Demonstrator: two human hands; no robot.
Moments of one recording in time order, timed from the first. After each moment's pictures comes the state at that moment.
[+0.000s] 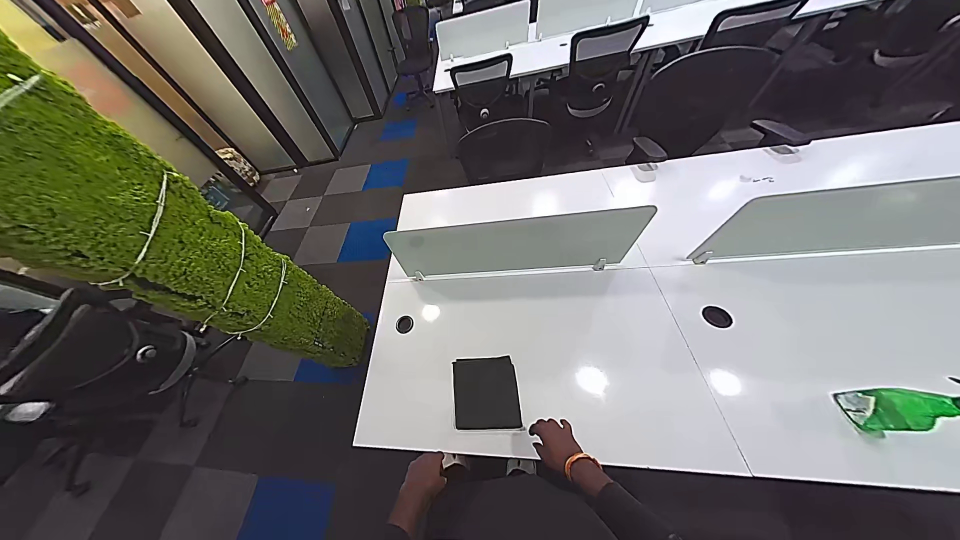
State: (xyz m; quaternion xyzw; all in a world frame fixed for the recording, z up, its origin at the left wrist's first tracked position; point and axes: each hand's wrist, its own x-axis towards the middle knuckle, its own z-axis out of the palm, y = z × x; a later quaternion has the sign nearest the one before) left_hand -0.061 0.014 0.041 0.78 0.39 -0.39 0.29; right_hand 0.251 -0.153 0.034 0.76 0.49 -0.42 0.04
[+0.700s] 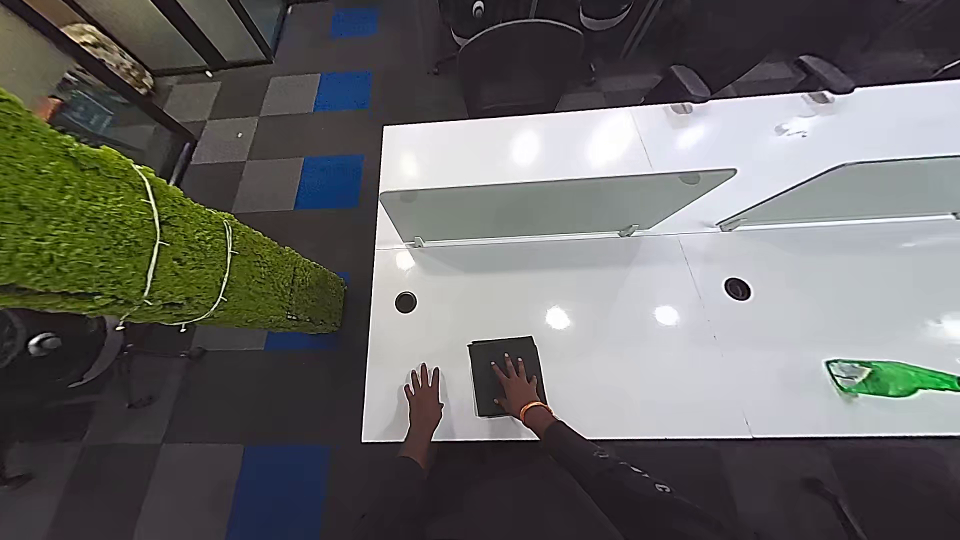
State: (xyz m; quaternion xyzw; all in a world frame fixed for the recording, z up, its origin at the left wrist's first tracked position) left_hand -0.045 0.162 -0.033 0.84 0.44 -0.25 0.21; right_hand 0.176 0.023 -0.017 0.80 0.41 -0.42 0.08
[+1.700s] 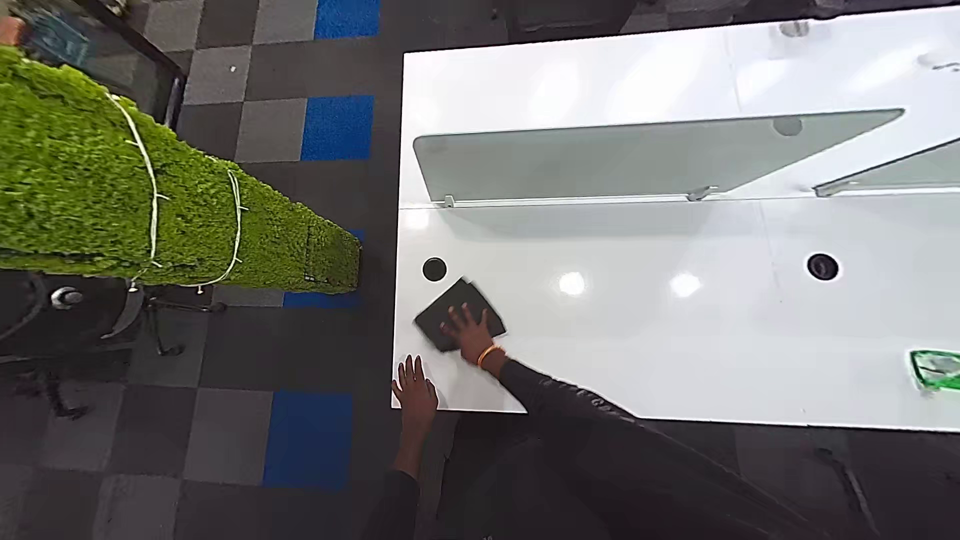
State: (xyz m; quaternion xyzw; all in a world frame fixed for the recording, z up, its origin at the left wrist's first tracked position) left_hand -0.159 0.179 -0.034 0.80 0.55 -0.10 0.19; right_hand 0.070 0.192 -0.048 0.70 0.62 -0.35 0.01
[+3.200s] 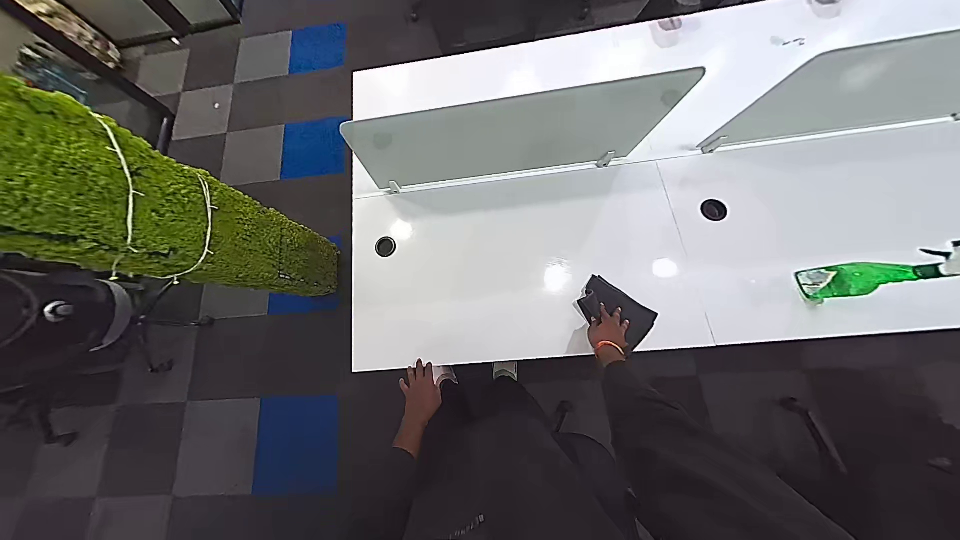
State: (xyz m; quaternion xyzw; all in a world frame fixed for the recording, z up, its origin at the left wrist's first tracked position) left_hand -0.107 0.018 -0.002 0.79 0.47 -0.31 0.25; right_hand 0.321 -0.201 -0.024 0.96 0.04 -0.27 -0.07
